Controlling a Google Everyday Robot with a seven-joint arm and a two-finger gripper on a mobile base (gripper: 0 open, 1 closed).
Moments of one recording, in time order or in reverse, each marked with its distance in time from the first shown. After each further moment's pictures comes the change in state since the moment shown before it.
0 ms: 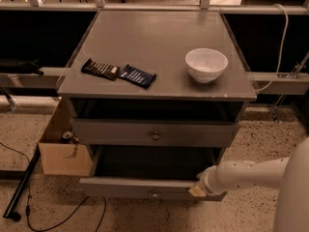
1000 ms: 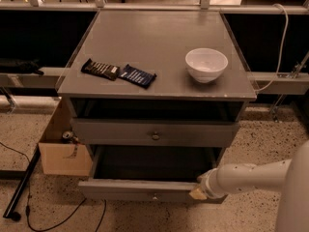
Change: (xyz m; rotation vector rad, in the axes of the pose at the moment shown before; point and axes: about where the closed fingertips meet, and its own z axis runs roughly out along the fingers) arm 0.009 0.007 -0.003 -0.003 0.009 0.003
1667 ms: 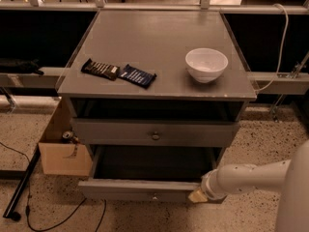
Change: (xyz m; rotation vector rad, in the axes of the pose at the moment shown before) arm 0.000 0.000 0.000 0.000 0.000 0.000
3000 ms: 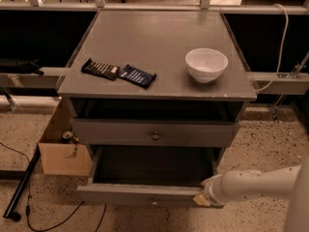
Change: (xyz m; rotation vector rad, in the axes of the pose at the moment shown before) arm 0.016 0.012 -0.007 -0.004 0.006 -0.002
